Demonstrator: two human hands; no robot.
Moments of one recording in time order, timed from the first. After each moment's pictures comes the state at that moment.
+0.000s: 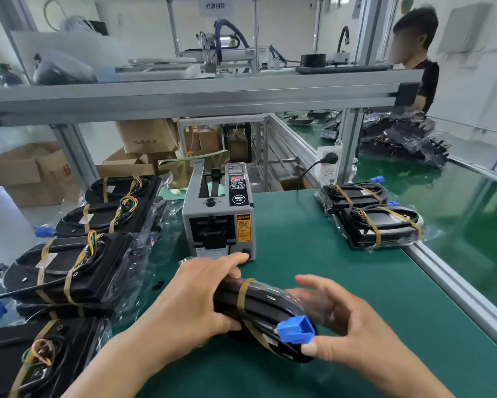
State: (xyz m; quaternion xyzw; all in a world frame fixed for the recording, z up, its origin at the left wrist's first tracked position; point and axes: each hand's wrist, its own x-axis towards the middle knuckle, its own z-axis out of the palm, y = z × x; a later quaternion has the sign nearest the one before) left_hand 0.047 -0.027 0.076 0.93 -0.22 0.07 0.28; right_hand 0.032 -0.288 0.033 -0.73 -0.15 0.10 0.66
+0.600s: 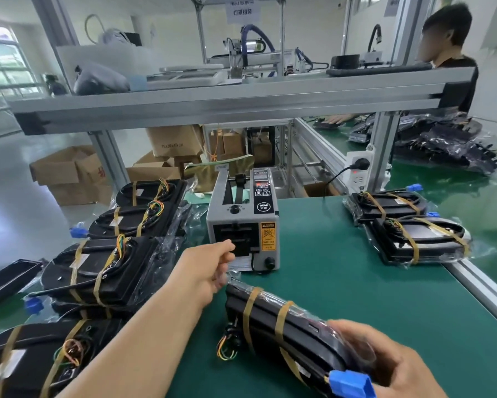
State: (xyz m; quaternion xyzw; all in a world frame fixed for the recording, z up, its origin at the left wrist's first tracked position) left_hand 0.126 -0.026 0.078 0.63 0.27 -0.02 0.72; right_hand 0.018 -0.289 0.027 -0.71 -0.10 0.10 0.69
